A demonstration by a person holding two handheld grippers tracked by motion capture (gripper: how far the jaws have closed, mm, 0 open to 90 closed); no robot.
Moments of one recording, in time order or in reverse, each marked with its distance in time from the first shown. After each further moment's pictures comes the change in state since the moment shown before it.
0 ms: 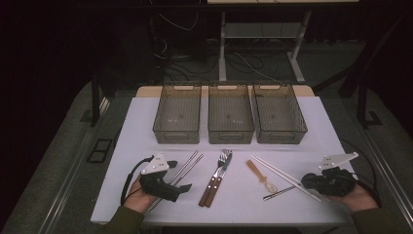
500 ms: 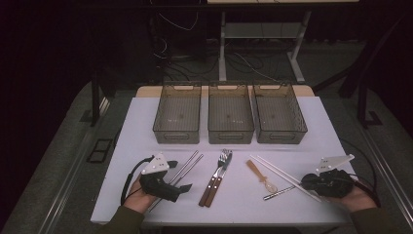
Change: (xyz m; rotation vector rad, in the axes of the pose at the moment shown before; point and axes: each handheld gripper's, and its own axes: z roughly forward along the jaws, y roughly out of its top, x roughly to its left) left arm 0.000 0.000 0.000 -0.001 -0.002 0.004; right arm 0.003 -0.002 0.005 0.027 -0.019 -0.066
